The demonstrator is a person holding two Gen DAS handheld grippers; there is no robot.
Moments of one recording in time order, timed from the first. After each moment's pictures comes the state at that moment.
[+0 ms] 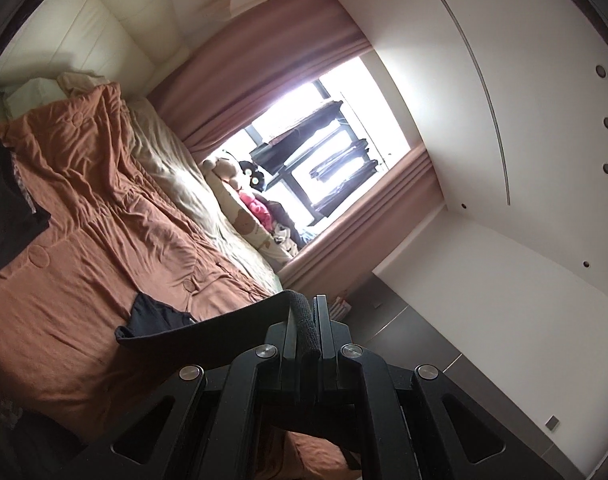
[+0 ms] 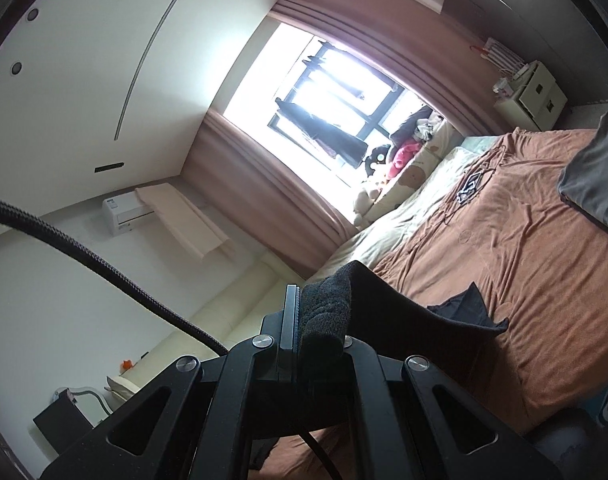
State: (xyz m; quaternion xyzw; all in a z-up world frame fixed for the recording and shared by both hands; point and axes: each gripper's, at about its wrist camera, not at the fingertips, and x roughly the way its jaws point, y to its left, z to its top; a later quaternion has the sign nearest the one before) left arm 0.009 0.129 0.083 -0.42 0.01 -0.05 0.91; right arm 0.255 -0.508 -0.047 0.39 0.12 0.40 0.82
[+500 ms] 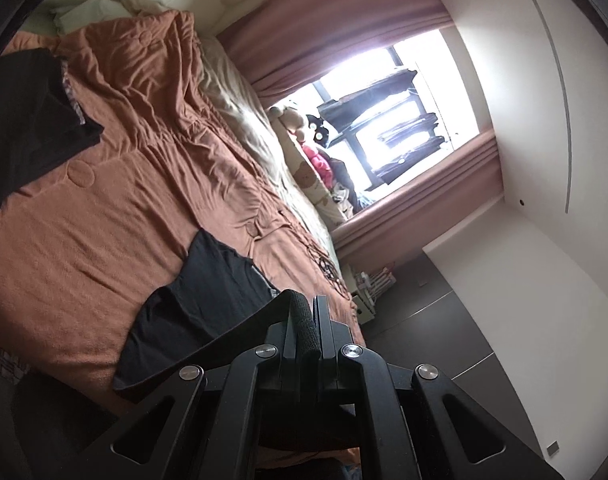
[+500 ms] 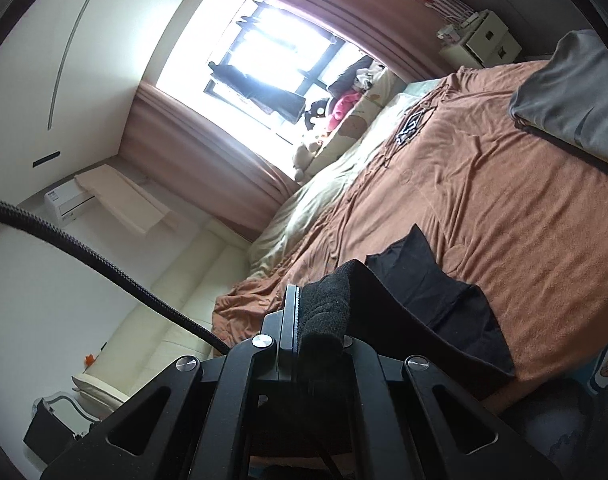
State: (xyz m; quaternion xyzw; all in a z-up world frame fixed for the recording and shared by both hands) left arm 0.079 0.167 -0.033 -0.48 0.12 0.00 0.87; right arm 0.371 -0.456 -0.132 0.39 0.22 0.35 0.82
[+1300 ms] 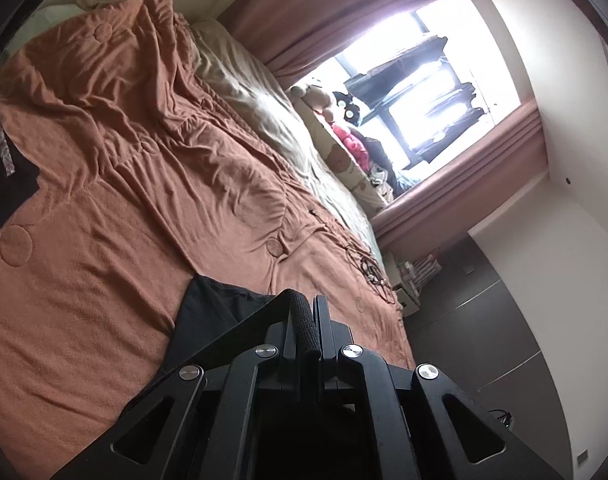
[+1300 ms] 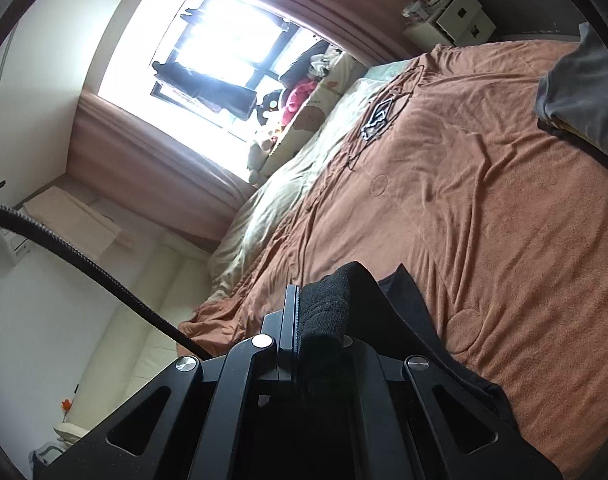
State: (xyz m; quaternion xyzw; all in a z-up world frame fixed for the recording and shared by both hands) left arm 0.275 0.226 -0.013 -0.45 0.20 0.05 0.87; right arm 0.547 -0.390 -0.090 0.41 0.28 0.30 0.82
